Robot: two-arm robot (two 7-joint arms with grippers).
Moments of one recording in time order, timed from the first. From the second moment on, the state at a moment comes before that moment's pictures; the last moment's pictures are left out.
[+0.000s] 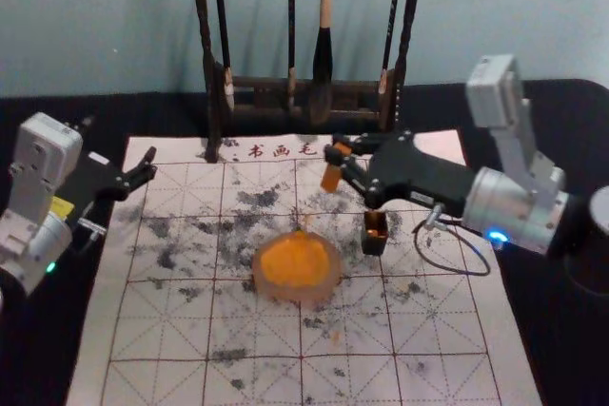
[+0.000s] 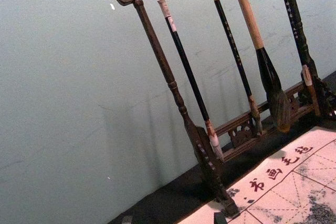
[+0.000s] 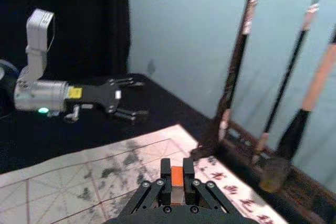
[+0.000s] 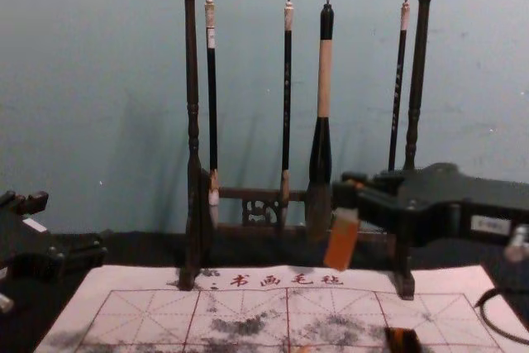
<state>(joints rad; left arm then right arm) -0.20 0.60 0.45 -1.41 -0.25 -0.12 0.03 0.28 0.47 -0.43 -1.54 0.41 0.03 0.63</state>
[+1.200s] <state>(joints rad) -0.20 0.60 0.45 -1.41 -0.25 -0.12 0.03 0.49 0.41 -0.65 -1.26 0.39 0.12 0.69</state>
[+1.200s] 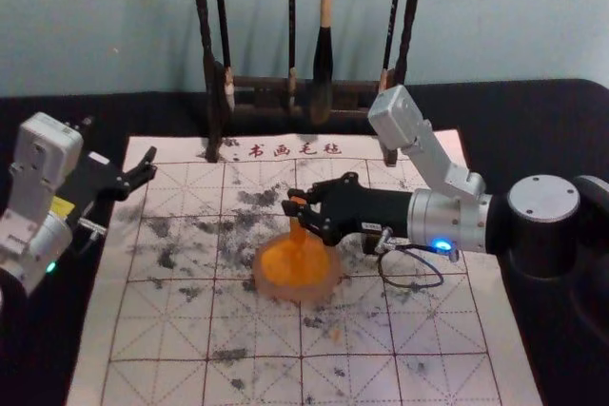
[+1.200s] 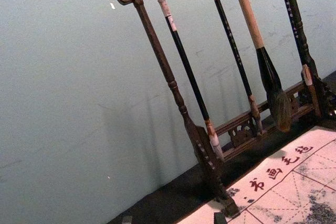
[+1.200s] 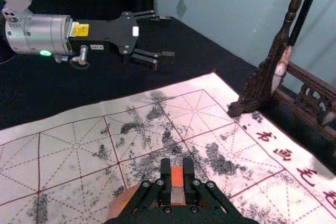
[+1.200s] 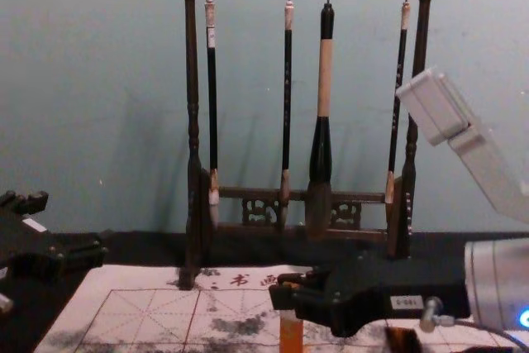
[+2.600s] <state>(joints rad) -0.20 0.60 0.45 -1.41 -0.25 -0.12 0.03 0.49 0.40 -0.68 -1.25 0.38 0.12 0.68</state>
